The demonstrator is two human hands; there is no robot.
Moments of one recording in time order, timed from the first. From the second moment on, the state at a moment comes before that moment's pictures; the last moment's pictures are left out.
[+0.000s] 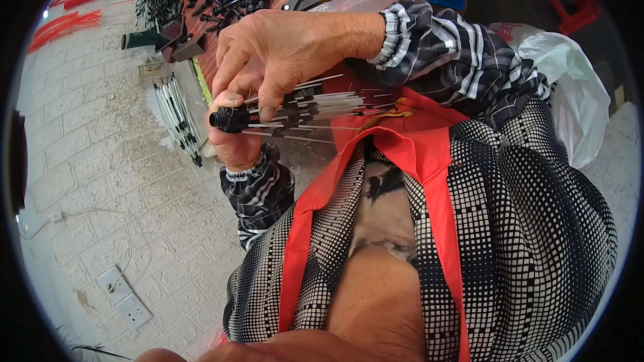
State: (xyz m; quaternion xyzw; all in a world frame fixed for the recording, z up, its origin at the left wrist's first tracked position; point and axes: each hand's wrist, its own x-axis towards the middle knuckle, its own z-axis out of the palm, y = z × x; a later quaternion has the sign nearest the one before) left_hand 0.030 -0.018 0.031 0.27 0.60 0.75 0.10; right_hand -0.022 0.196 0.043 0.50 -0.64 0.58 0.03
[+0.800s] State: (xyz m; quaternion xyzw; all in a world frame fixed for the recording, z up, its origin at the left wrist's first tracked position) left_hand 0.034 0.009 0.007 0.31 0.37 0.86 0.15; right_hand -0.023 0.179 0.022 0.45 -0.54 0.69 -0.19
